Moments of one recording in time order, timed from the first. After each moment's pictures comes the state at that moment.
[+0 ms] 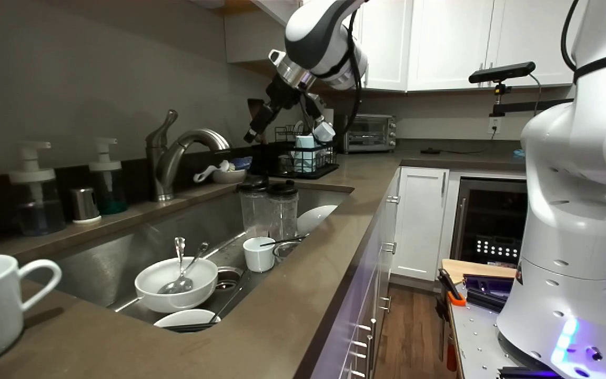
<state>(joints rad) 0.08 -0.13 -0.21 -2.37 0.36 2.94 -0.79</state>
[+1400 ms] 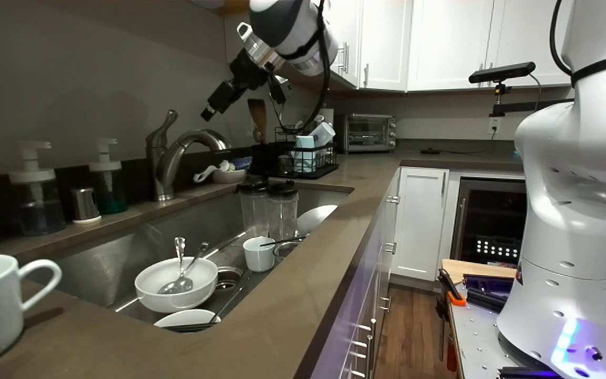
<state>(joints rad) 0.20 -0.03 -0.20 -2.20 0.44 3.00 -0.80</state>
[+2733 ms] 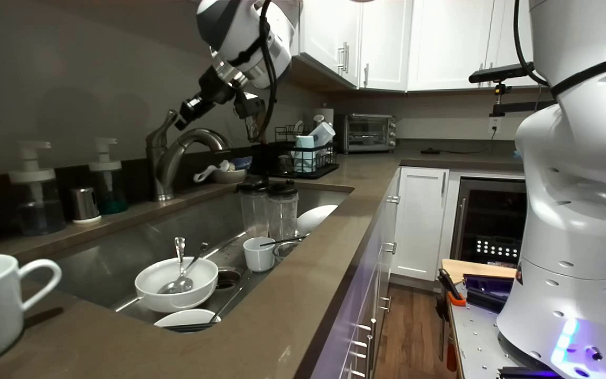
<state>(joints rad) 0.18 0.24 -0.16 -1.90 0.79 3.00 -1.03</state>
